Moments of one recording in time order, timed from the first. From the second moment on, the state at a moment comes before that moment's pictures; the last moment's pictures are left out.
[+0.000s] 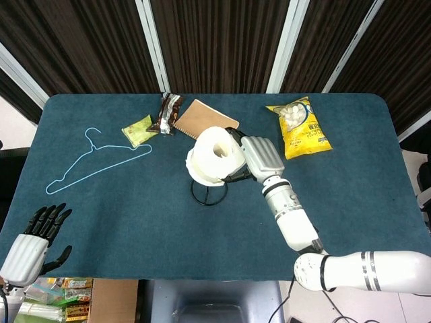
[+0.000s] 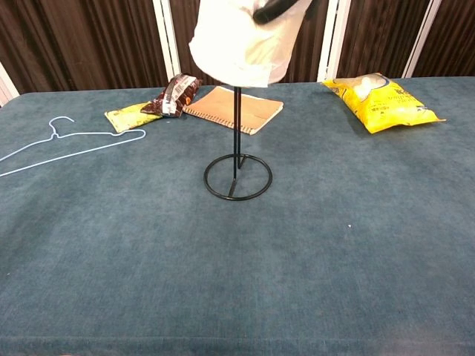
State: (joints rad) left arm -0.12 -1.16 0.04 -1.49 1.74 1.59 -0.06; right arm 1.08 -1.19 0.41 -2.04 -0.36 1.19 -0.47
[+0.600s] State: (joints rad) left arm -0.12 -1.16 0.04 -1.49 1.73 1.59 -0.07; right arm 1.10 -1.36 0.33 -1.86 -0.33 1.19 -0.53
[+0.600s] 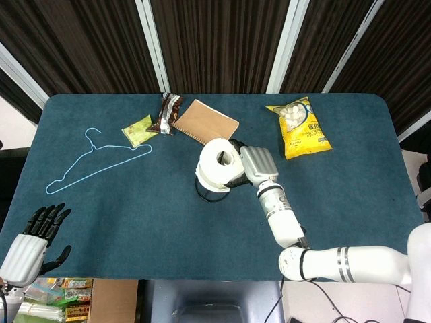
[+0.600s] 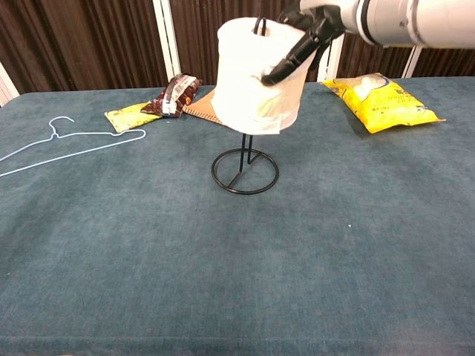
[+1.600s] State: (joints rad) left arm -0.11 -1.16 0.05 -1.48 1.74 1.60 -0.09; right arm 1.01 -1.35 0.30 -1.79 -0.45 1.05 -0.45
